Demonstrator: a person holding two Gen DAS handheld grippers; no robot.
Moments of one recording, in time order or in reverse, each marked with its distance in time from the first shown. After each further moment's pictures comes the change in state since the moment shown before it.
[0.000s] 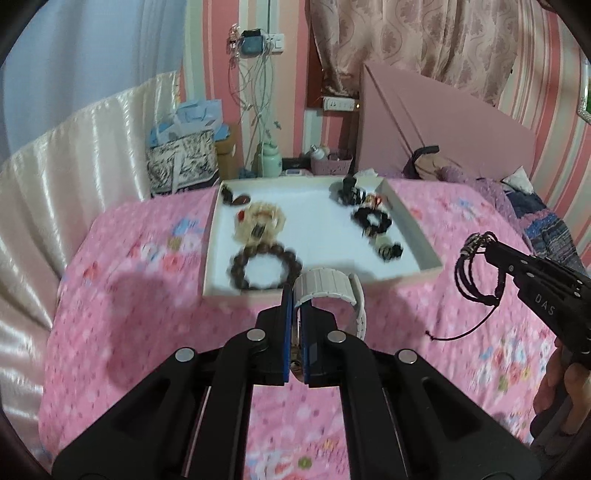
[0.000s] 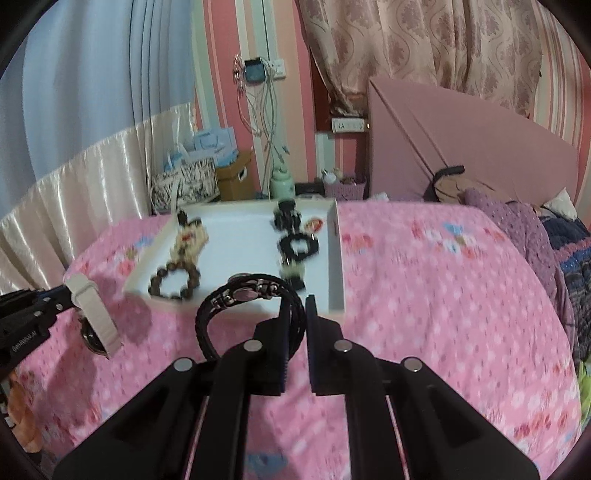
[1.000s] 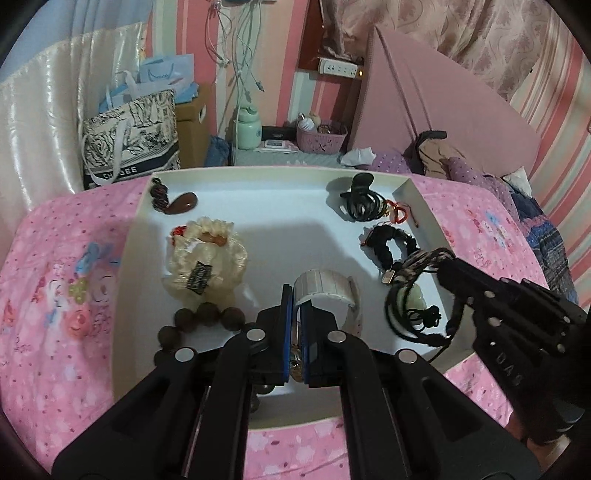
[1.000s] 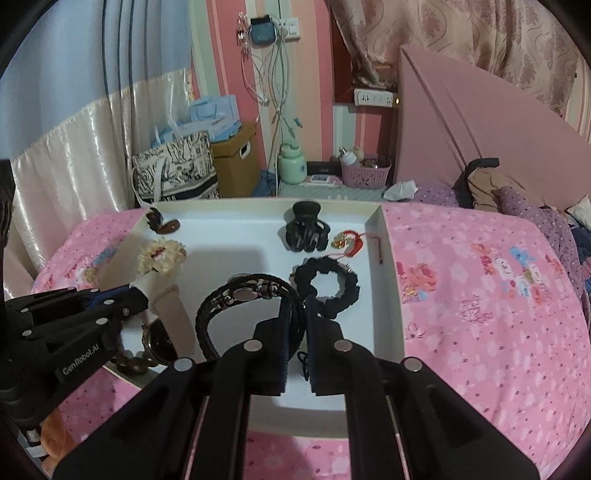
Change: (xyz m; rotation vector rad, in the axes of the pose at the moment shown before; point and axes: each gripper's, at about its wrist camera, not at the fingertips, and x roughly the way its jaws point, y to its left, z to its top) left arm 0.167 -0.003 0.061 -0.050 0.154 -0.090; right arm 0.149 0.024 0.036 -0.040 0.142 0.014
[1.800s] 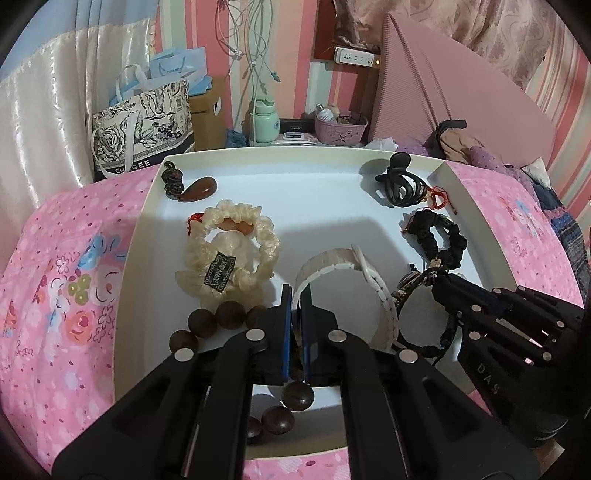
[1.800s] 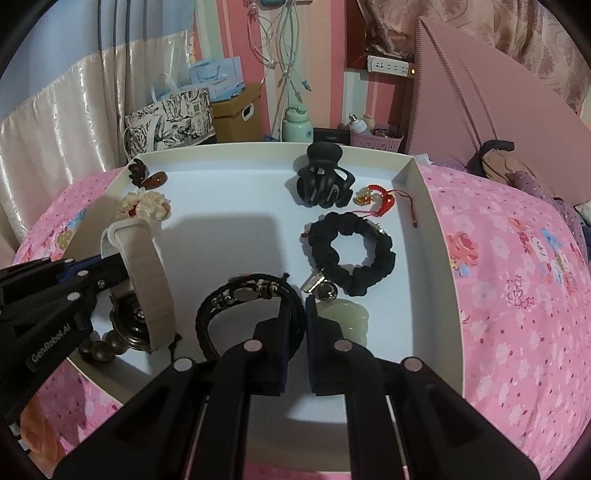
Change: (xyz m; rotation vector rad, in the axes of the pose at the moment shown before) left arm 0.028 0.016 -0.006 0.013 0.010 0.080; right arm 0.050 0.012 -0.014 -0.044 0.096 -0.005
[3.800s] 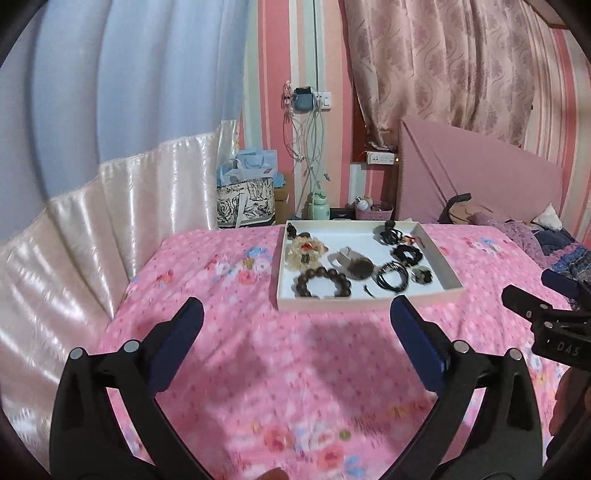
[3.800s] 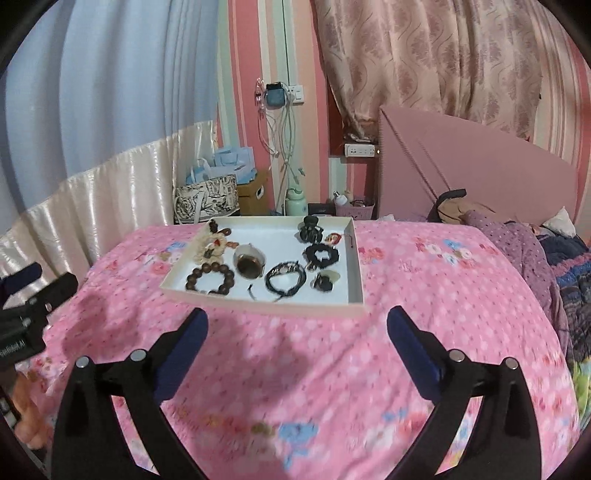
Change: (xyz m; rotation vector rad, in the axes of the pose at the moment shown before) left arm -0.273 0.007 -0.156 -0.035 -0.396 0.190; right arm -0.255 0.008 -0.131 0.049 -0.327 -0.004
